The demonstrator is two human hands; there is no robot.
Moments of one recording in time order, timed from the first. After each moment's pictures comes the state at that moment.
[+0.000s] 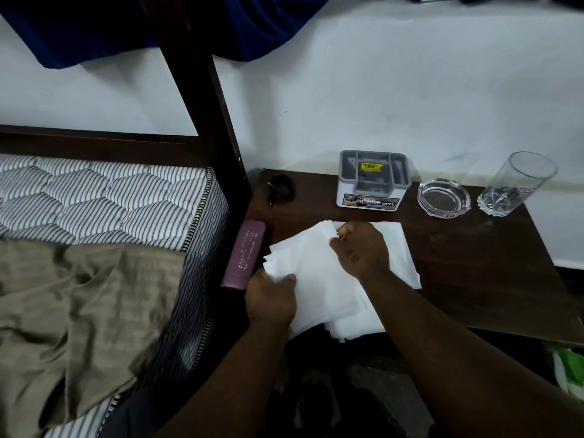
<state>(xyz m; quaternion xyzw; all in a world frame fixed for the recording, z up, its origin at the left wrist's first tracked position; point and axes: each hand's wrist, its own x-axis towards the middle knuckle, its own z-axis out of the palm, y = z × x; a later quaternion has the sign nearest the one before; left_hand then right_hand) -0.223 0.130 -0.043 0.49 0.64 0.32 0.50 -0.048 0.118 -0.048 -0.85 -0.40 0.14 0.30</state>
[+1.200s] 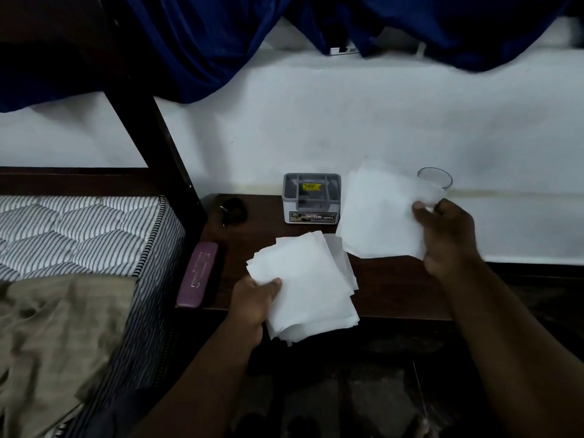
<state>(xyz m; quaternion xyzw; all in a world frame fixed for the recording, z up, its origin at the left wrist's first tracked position) -0.186 0.106 -0.029 0.43 0.51 0.28 0.69 0.094 -0.016 0.049 -0.71 -0.13 0.17 0.67</state>
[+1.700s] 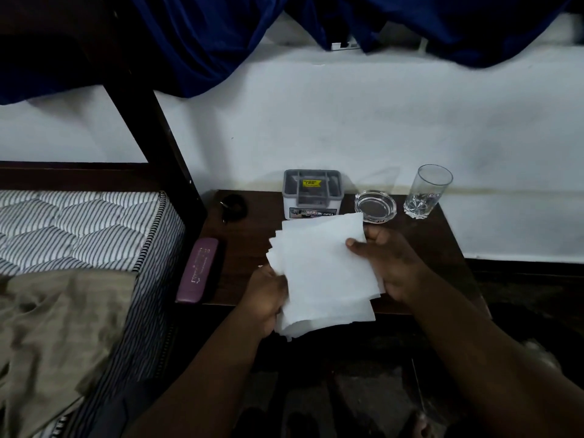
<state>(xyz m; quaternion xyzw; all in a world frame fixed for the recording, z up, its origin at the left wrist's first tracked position) -0.172 0.093 -0.002 0.45 0.43 0.21 0.75 0.020 0.000 0.030 -0.64 -0.21 0.42 0.61</state>
